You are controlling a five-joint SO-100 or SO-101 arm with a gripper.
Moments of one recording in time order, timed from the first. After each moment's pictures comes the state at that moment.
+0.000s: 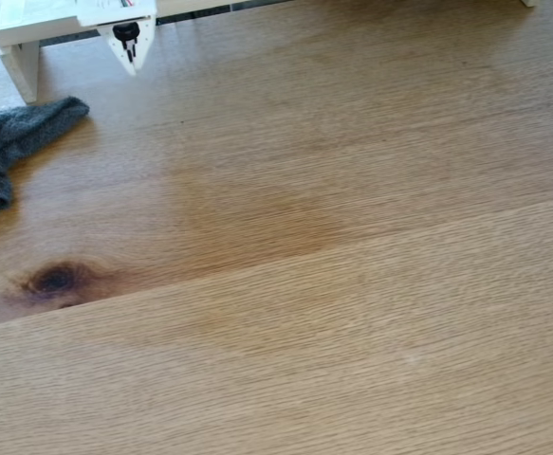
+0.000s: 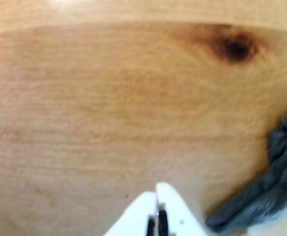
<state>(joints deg) -1.2 125.9 134.7 61.4 12.7</state>
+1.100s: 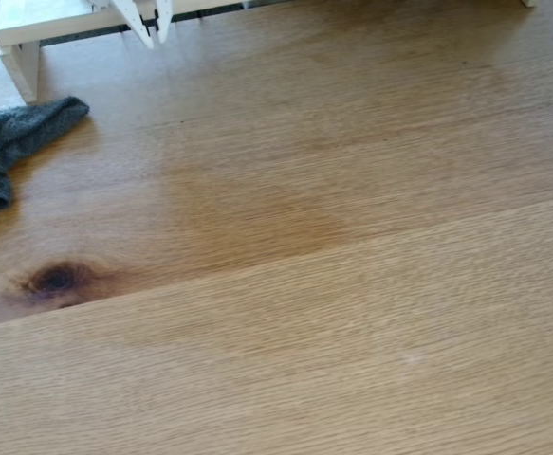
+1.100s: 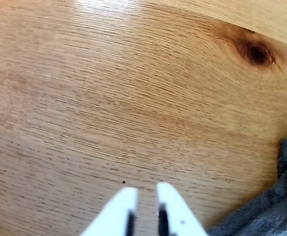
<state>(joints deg) -6.0 188.9 186.0 72.6 1.8</state>
